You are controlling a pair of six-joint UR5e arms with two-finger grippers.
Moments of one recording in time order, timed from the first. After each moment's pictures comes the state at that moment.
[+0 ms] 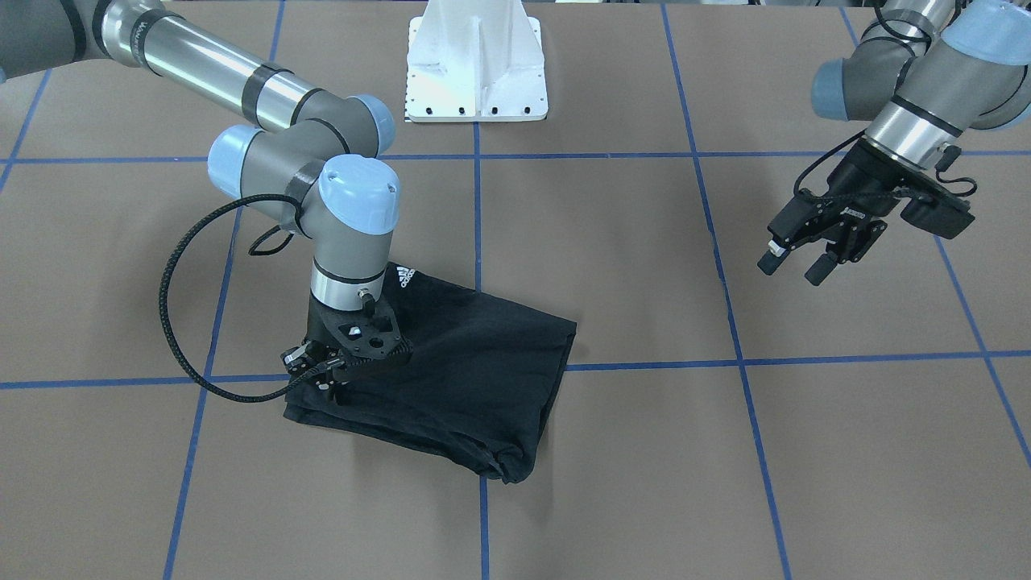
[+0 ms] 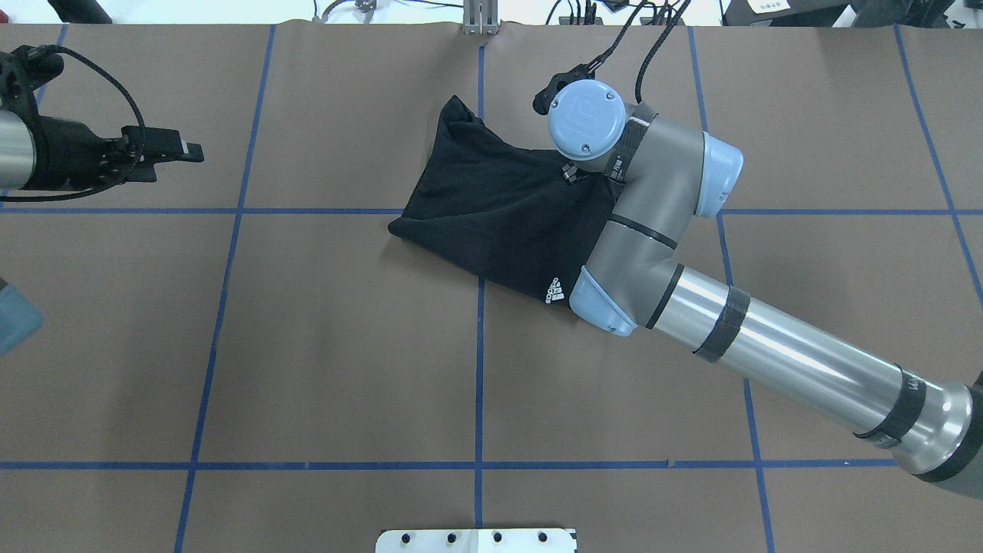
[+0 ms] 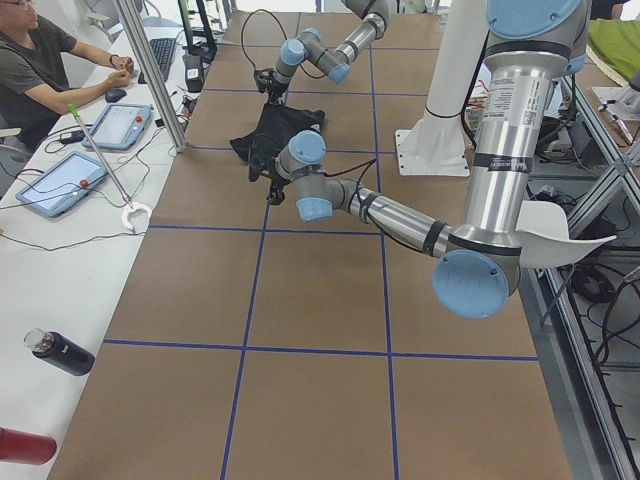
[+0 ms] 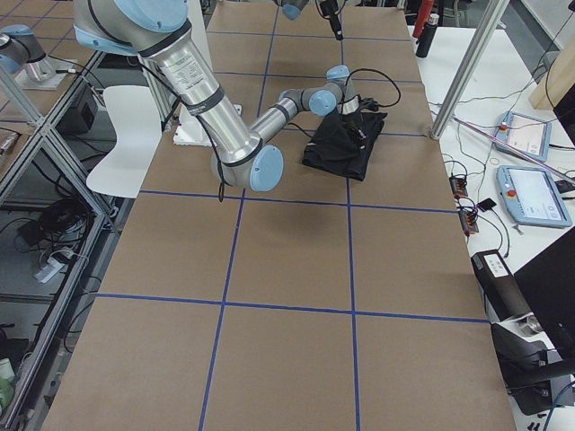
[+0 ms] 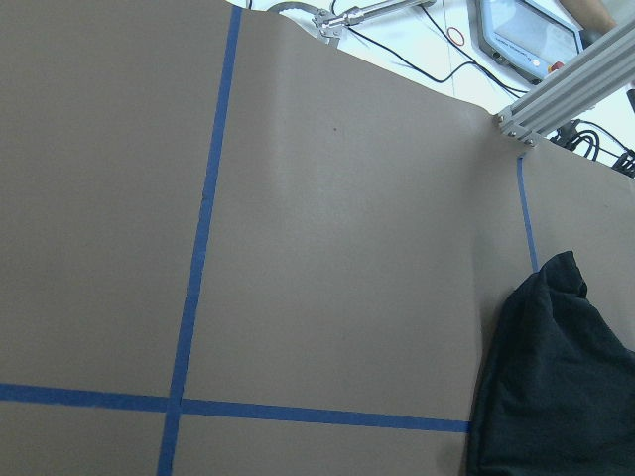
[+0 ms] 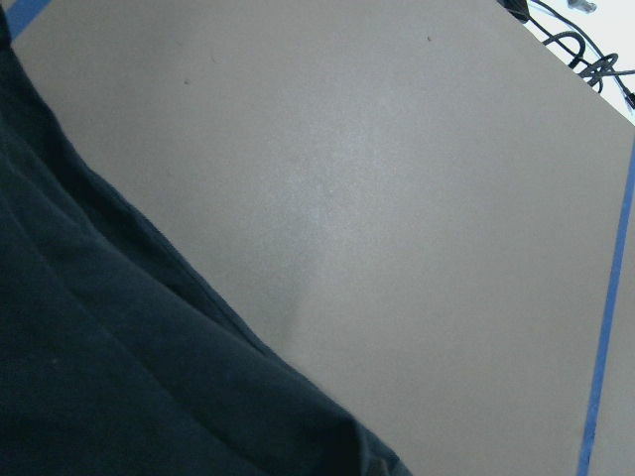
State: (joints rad) left arm -0.97 -1.70 -1.78 -2.49 -2.03 -1.31; right arm 0.67 -0.81 1.38 -1.53 1.50 0.57
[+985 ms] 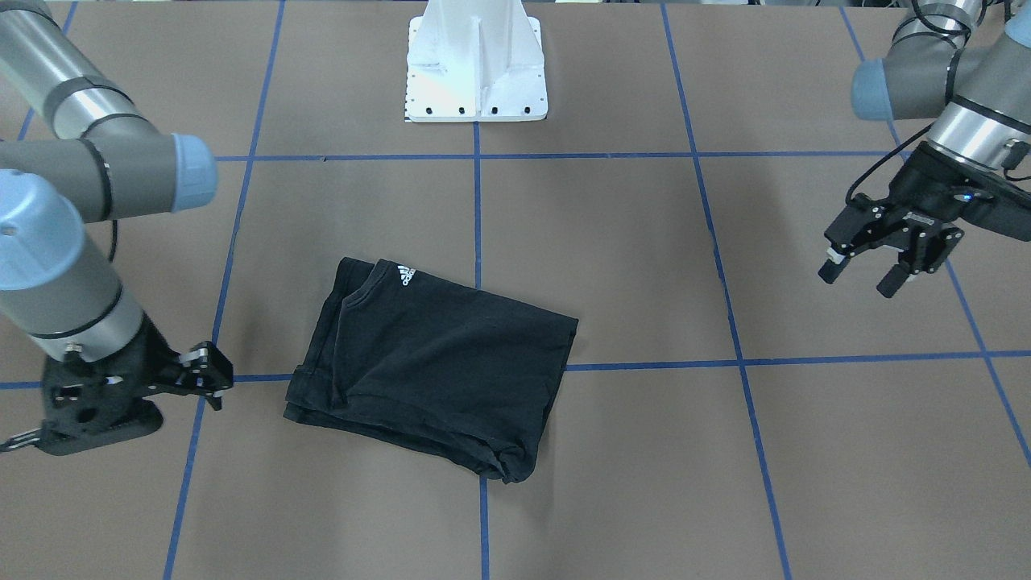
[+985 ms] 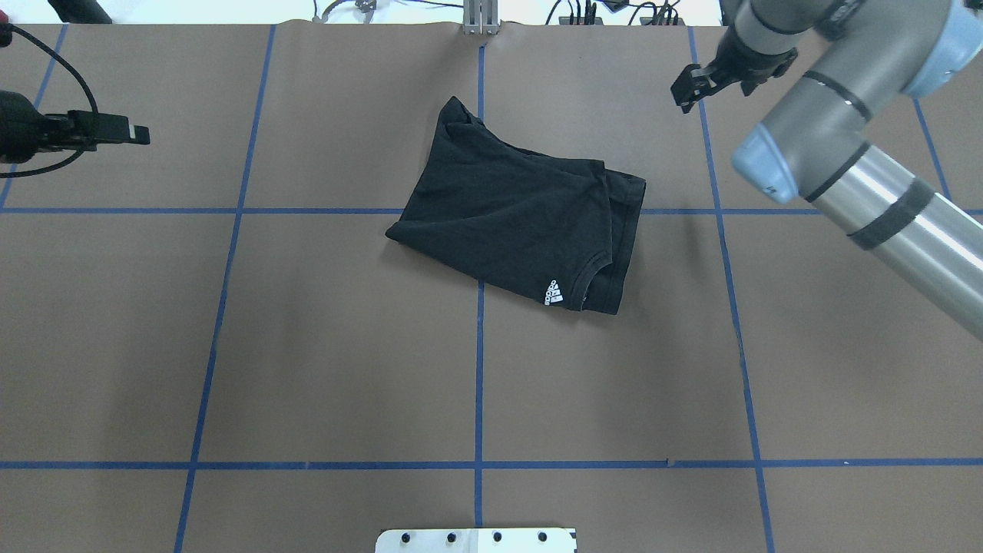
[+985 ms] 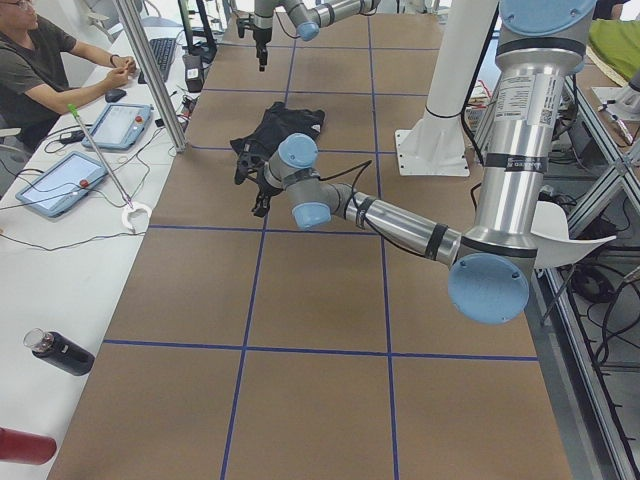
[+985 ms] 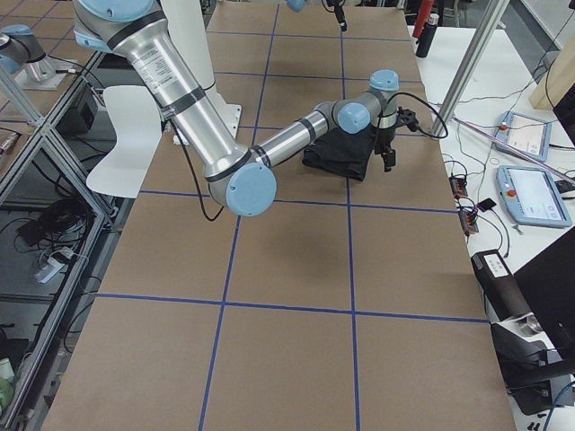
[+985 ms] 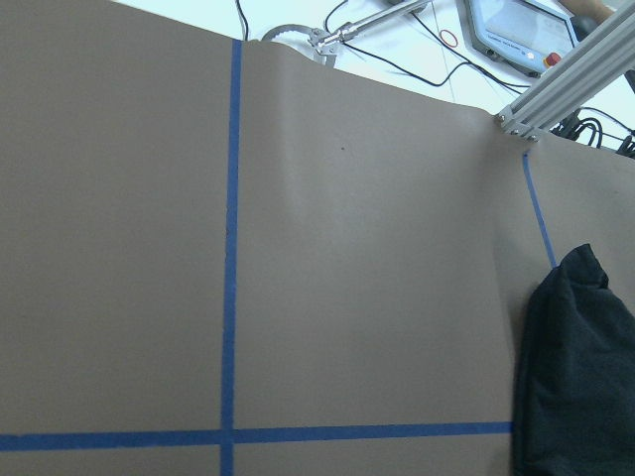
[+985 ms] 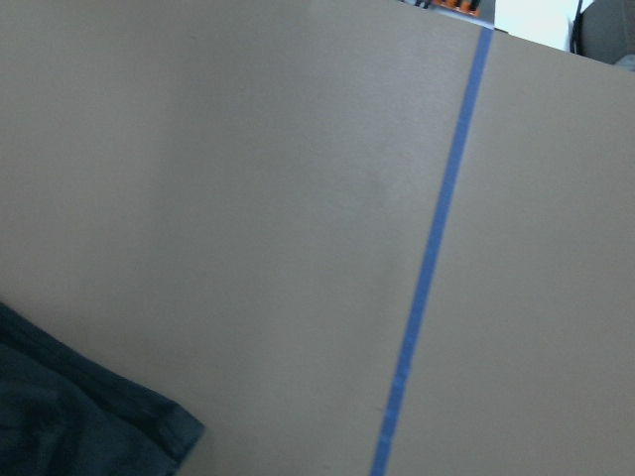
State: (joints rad) left arm -1.10 -1.68 -1.77 -2.37 -2.07 -0.96; right arm 1.05 -1.00 1.51 -1.48 2.06 0.51
